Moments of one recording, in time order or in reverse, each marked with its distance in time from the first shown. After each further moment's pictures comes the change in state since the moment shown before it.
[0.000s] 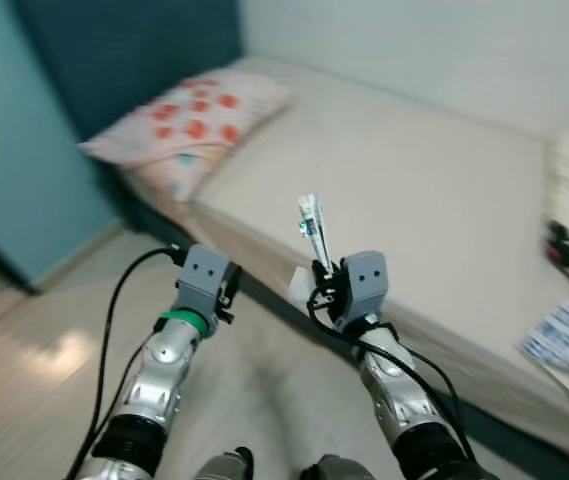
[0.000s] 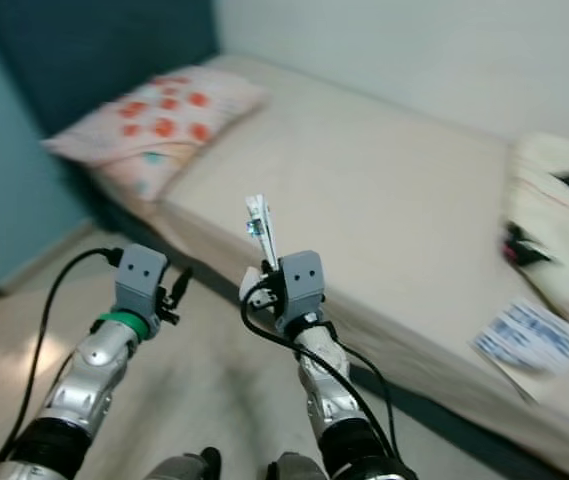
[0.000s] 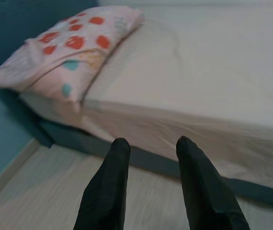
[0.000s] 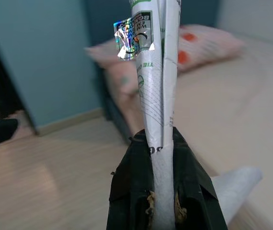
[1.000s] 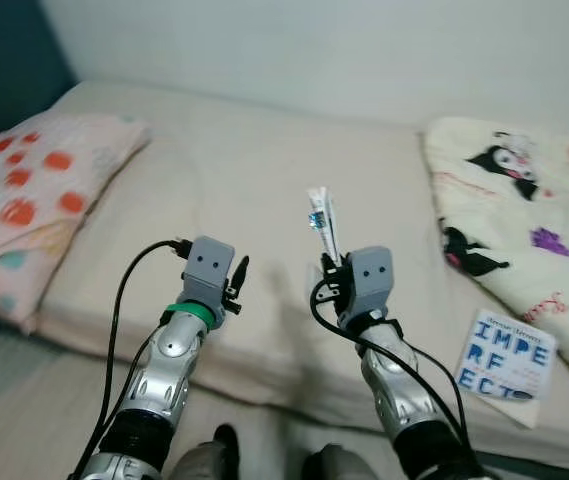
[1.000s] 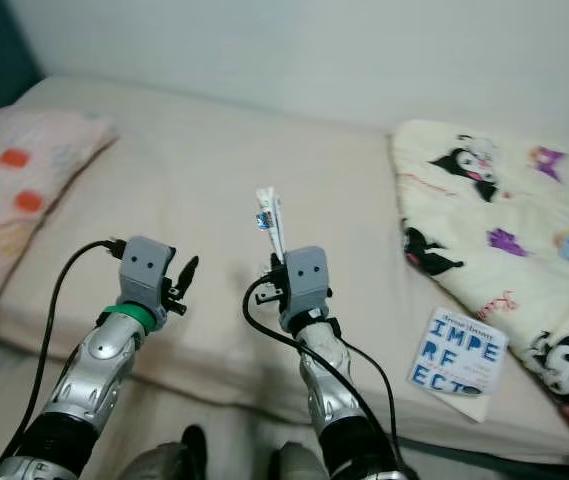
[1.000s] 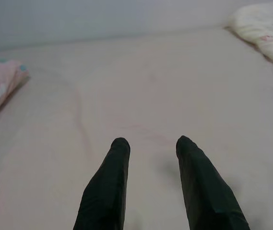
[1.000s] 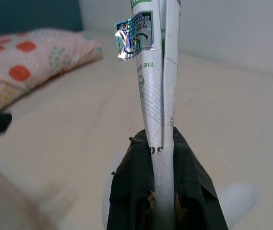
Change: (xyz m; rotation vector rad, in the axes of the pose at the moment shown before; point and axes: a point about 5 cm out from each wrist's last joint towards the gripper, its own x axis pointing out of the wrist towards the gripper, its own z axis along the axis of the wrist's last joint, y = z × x) left arm 0.001 -0.002 0.008 -0.020 -0.041 0.015; right arm 0.003 0.003 0.007 -0.035 -0.028 -0.036
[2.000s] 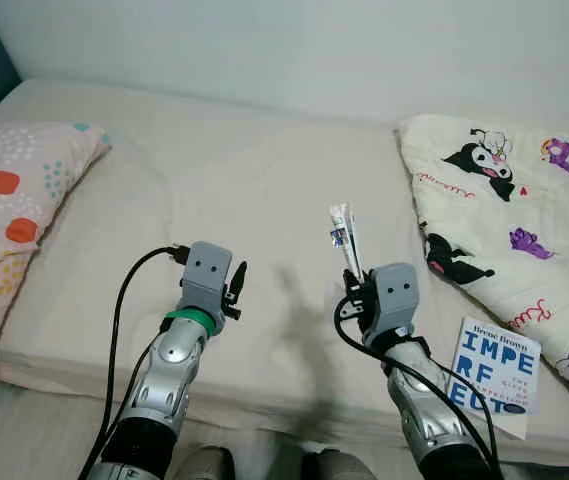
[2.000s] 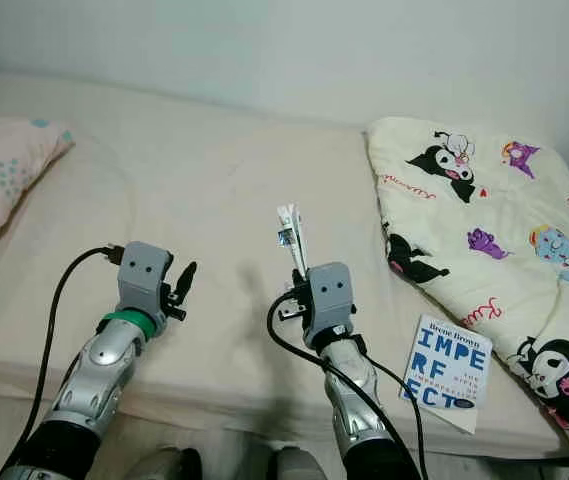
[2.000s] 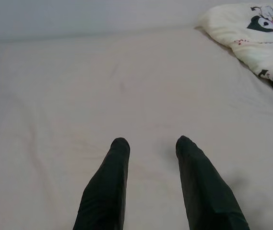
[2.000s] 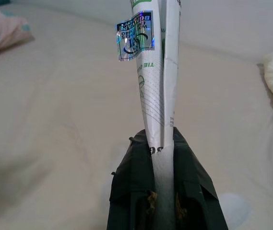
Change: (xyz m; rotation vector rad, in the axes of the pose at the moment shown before) left arm -0.002 -0.005 0.000 -0.020 0.018 0.004; right arm -0.022 -0.024 -0.010 -0.016 0.044 -0.064
